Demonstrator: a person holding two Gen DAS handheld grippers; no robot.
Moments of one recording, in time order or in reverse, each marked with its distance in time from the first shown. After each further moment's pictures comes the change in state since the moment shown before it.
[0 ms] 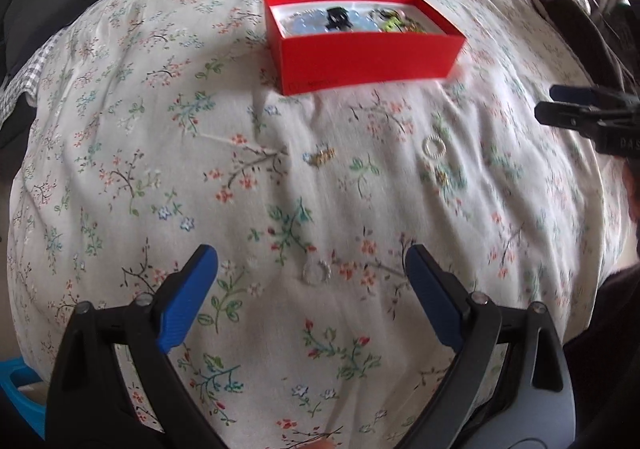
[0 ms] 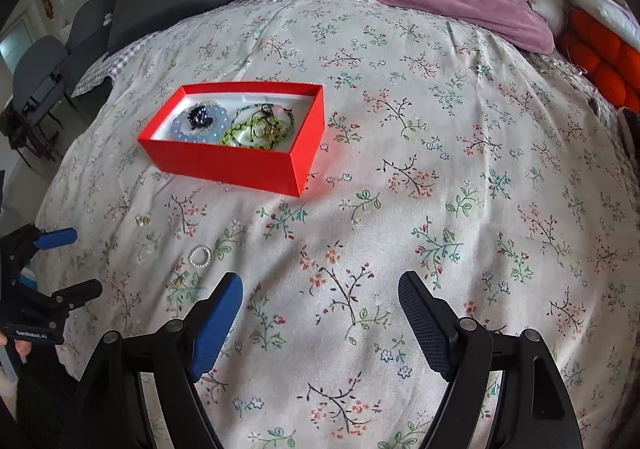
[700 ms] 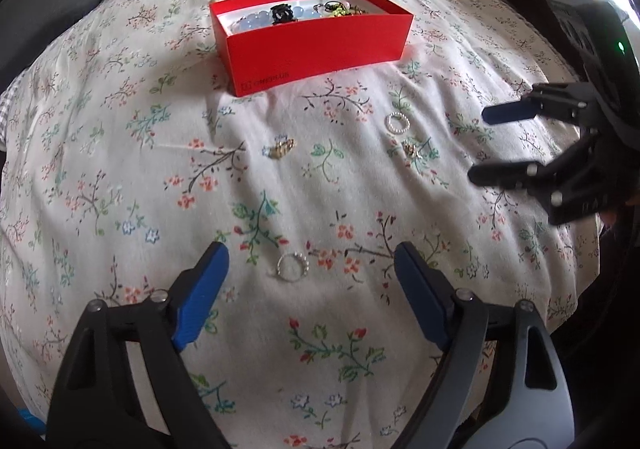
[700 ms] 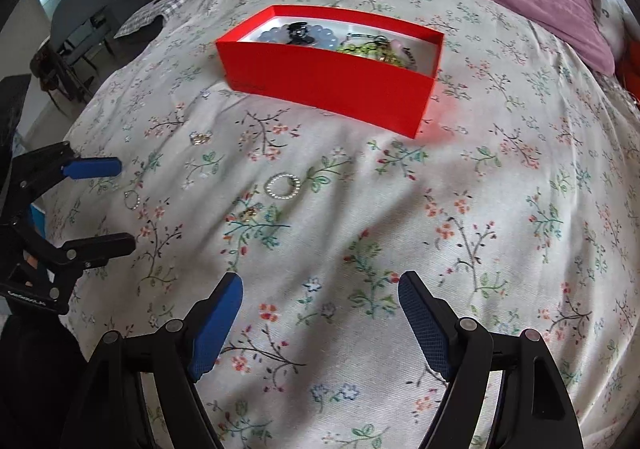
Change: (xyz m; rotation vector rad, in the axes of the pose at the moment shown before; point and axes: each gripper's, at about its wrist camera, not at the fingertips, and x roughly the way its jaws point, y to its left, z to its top) left arm 0.009 -0.007 -0.011 0.142 -0.070 -0.098; right arm 0.039 0.074 -0.036 -0.164 0.069 0.105
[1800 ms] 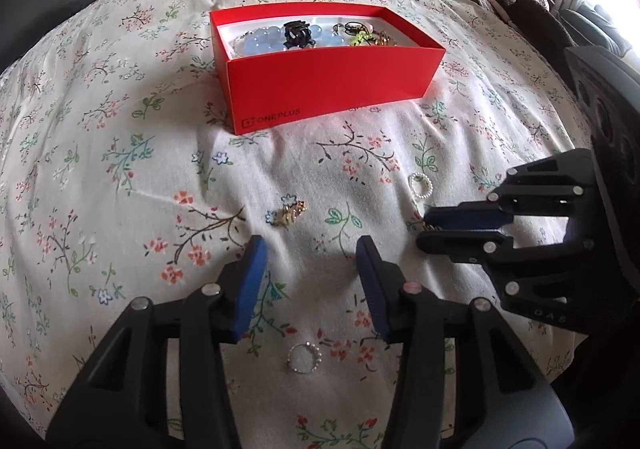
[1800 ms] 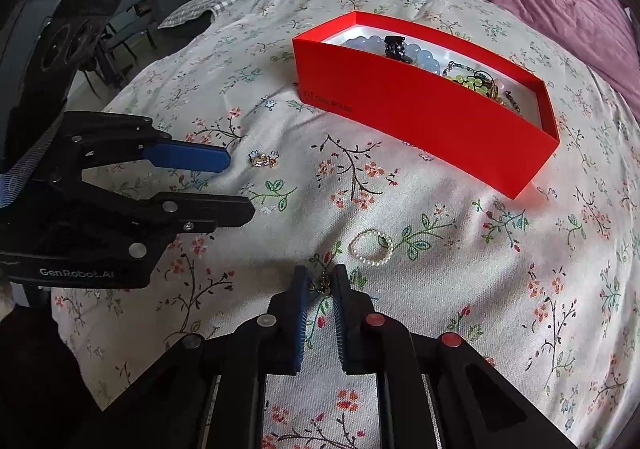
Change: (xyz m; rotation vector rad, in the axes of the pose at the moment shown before) left arm 0.031 0.016 0.032 -0.069 -0.045 -0.041; right arm 0.037 0.046 0.024 -0.122 -0.077 0.077
